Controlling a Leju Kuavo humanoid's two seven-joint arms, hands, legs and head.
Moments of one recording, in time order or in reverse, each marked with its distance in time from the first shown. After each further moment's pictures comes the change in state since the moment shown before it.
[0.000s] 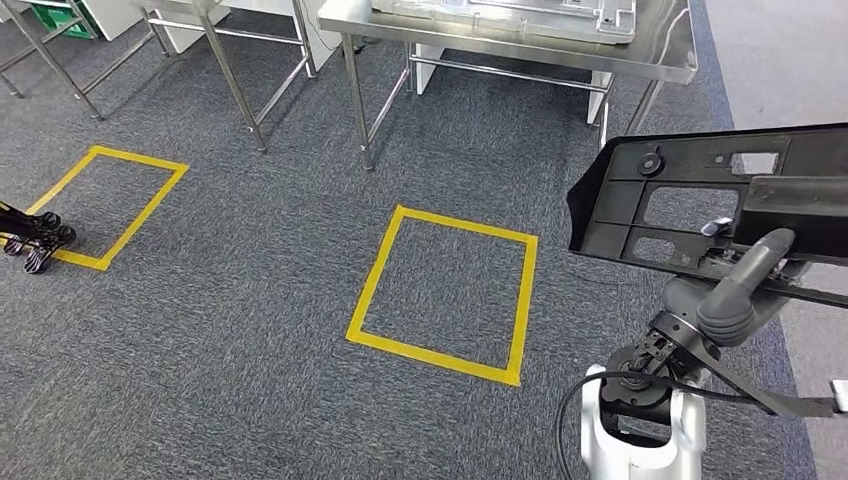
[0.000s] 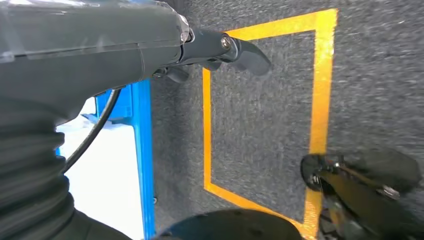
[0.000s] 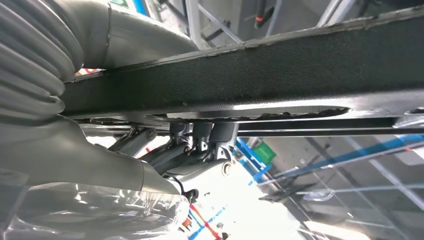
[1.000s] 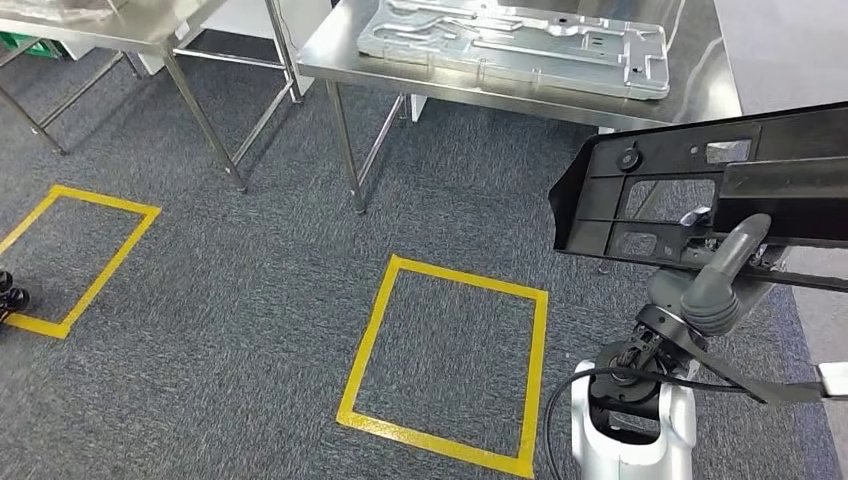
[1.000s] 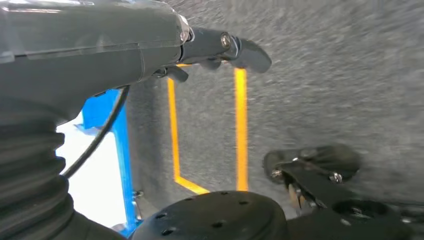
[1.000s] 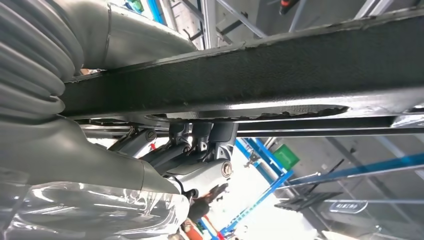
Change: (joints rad) left arm -0.003 -0.010 0.000 0.013 0.010 -0.005 -0.007; right arm -0.018 0.009 0.059 -0.008 0.045 -0.027 0.040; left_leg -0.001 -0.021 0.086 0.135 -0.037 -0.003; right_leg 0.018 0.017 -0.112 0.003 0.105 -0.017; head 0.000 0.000
